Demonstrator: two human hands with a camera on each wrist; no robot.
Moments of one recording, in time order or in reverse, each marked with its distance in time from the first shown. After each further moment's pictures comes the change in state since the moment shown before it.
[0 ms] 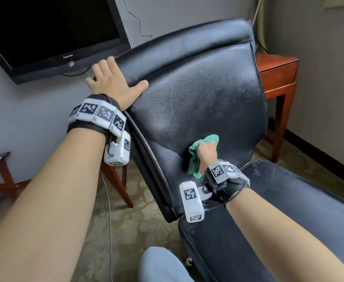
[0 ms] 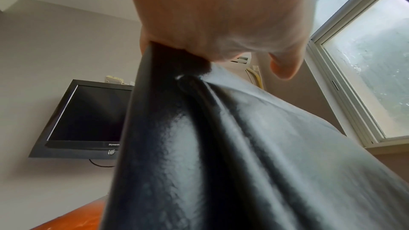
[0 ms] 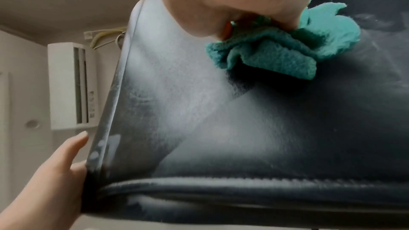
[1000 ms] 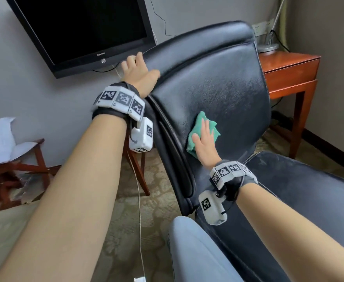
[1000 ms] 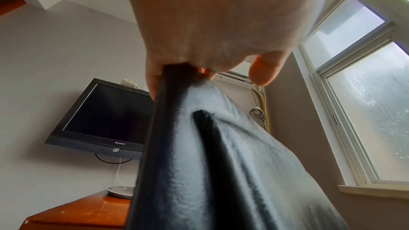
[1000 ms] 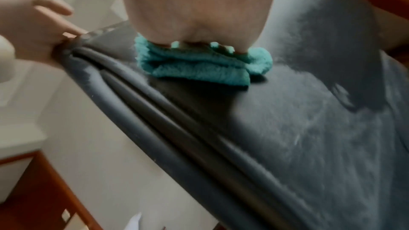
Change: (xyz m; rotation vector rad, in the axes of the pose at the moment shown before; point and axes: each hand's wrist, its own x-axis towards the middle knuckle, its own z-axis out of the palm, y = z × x) left_hand -0.054 -0.022 -0.068 -0.319 -0.237 -0.103; right_hand -0.168 0.001 0.000 -0.626 -0.287 -0.696
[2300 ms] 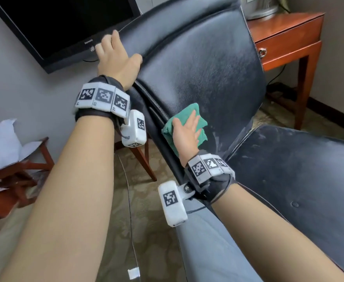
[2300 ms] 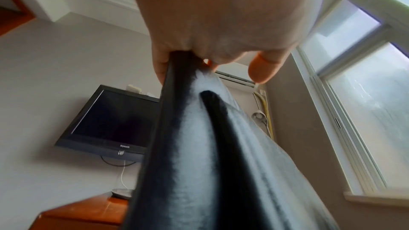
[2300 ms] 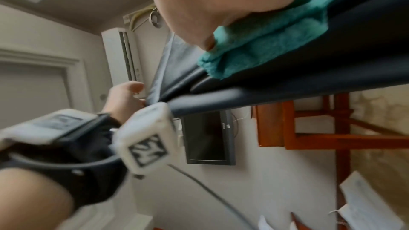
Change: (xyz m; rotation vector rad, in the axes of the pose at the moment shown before) left_hand -0.021 -0.011 0.004 0.138 0.152 0.076; right_hand -0.039 -0.049 0.034 0.430 0.100 0.400
